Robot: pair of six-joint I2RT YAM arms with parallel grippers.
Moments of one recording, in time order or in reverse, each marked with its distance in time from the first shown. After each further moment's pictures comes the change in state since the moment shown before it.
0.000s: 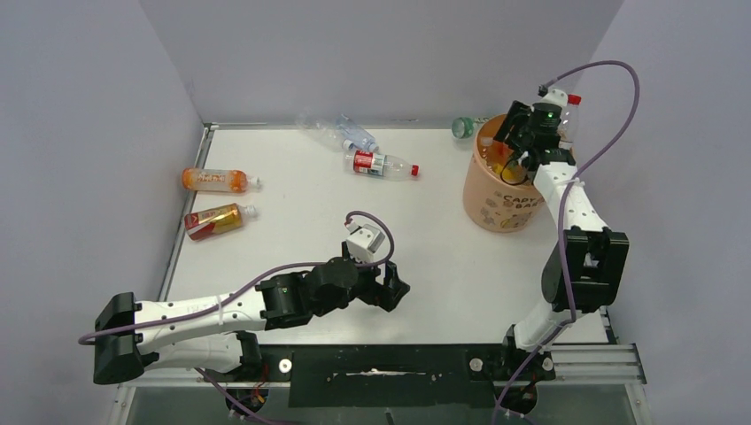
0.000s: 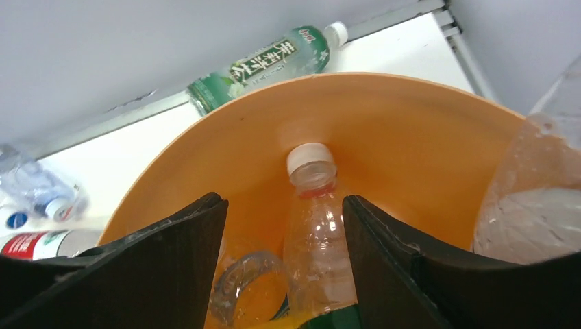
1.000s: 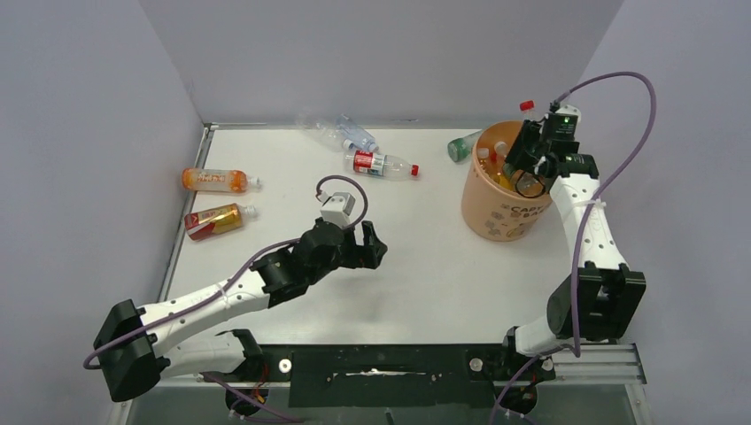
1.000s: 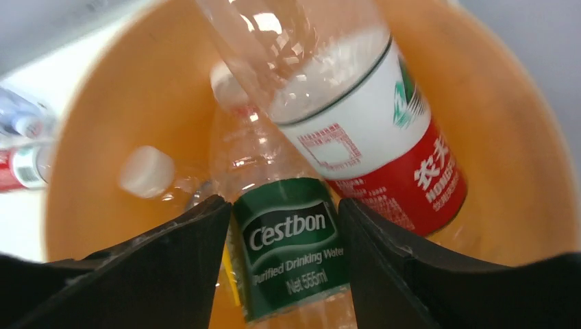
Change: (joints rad) left arm 0.273 0.028 0.007 -0.022 0.034 -0.048; right arm -0.011 -0.230 0.009 -0.435 0.006 -0.001
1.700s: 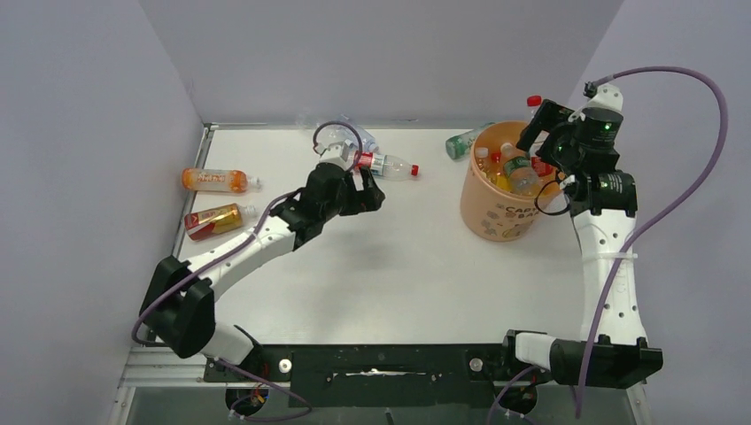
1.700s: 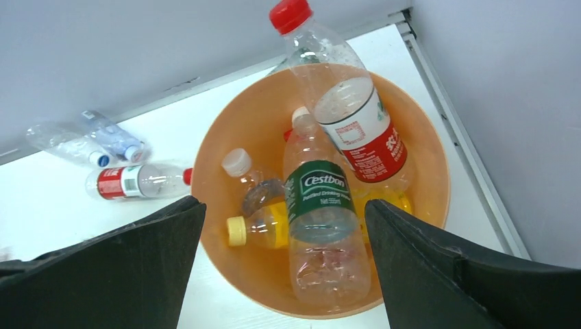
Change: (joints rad) left arm 0.306 0.328 0.280 0.021 0.175 0.022; right arm 0.004 -0.214 0.107 -0.092 -0.043 -0.014
